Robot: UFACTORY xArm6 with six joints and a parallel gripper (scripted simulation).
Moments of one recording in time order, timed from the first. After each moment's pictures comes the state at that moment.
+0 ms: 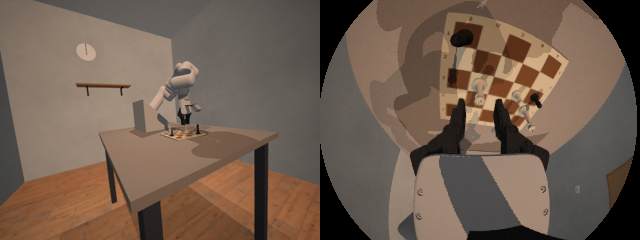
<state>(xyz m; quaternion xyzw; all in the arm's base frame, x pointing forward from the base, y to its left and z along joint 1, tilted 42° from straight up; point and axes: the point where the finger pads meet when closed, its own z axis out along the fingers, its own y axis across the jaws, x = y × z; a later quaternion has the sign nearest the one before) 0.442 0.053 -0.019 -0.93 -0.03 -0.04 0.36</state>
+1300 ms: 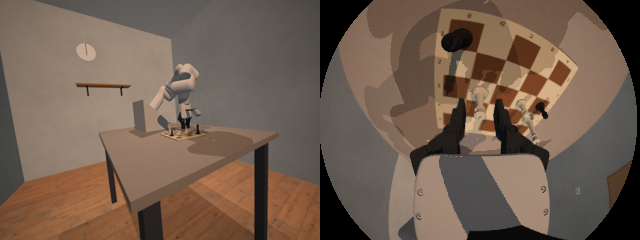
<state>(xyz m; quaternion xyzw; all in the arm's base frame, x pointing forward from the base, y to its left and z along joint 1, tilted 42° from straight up) 0.443 0.072 -0.040 -0.93 -0.03 -0.04 0.36</state>
